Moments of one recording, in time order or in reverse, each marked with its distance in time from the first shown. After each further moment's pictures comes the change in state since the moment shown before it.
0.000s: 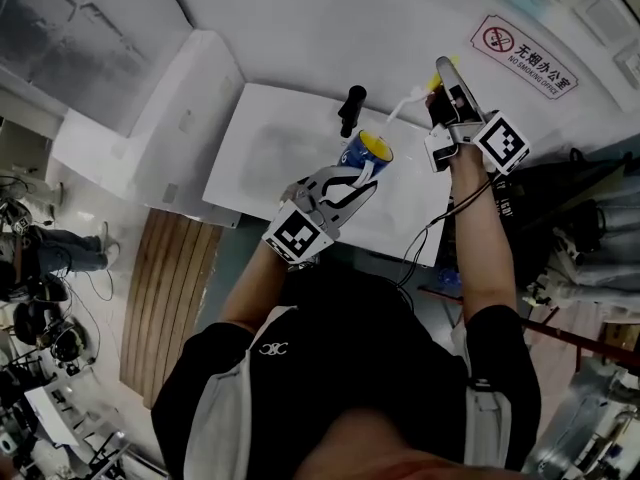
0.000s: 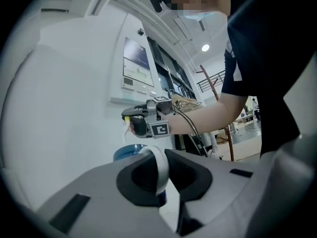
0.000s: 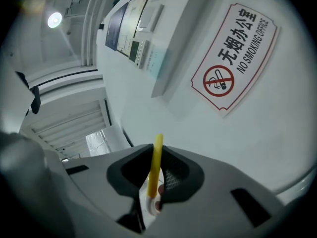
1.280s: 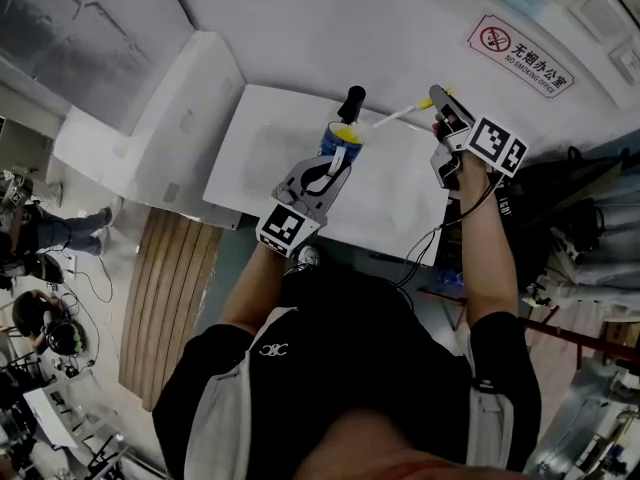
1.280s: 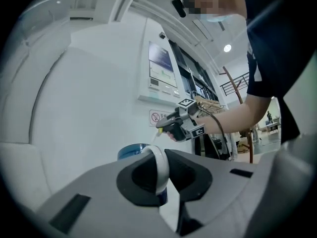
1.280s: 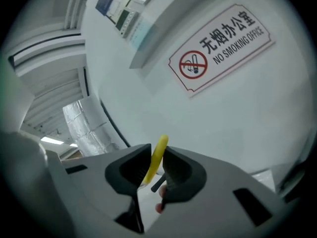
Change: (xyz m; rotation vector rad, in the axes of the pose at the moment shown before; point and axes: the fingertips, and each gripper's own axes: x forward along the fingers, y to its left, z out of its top) left arm -0.029 0.044 -0.028 -0.147 -0.036 0.250; right arm -0.034 -0.054 -0.050 -0.084 0.296 -0.284
